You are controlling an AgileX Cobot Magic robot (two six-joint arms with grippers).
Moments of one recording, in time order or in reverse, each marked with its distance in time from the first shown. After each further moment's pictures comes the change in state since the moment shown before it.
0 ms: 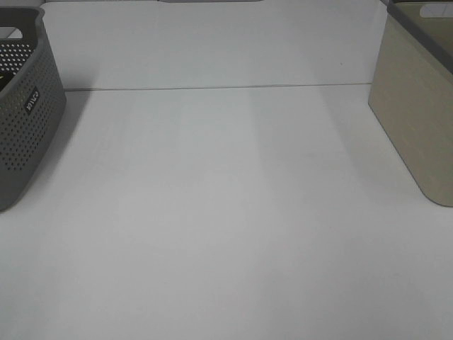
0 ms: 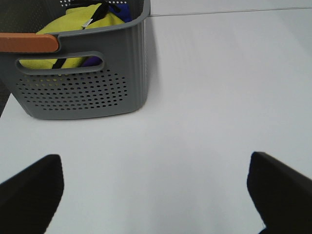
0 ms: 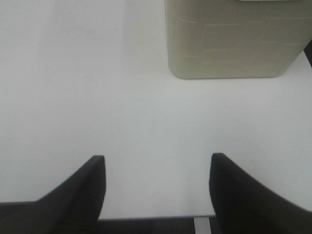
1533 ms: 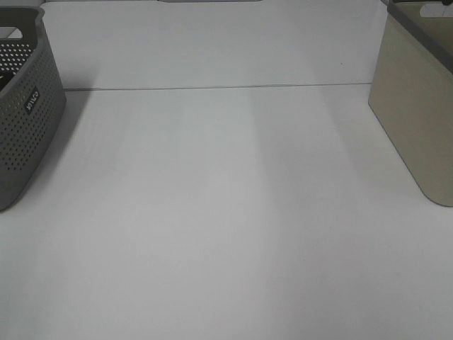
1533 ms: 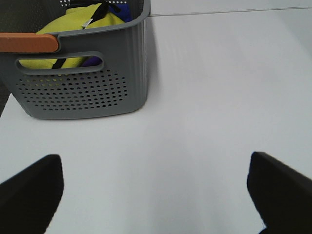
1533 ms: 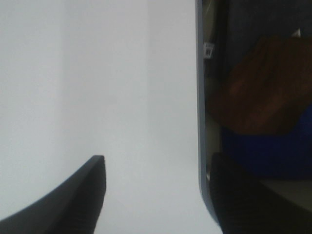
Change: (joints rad) left arm 0.000 0.000 0.000 0.000 0.000 0.000; right arm 0.000 1.496 -1.148 0.113 0.119 -0.001
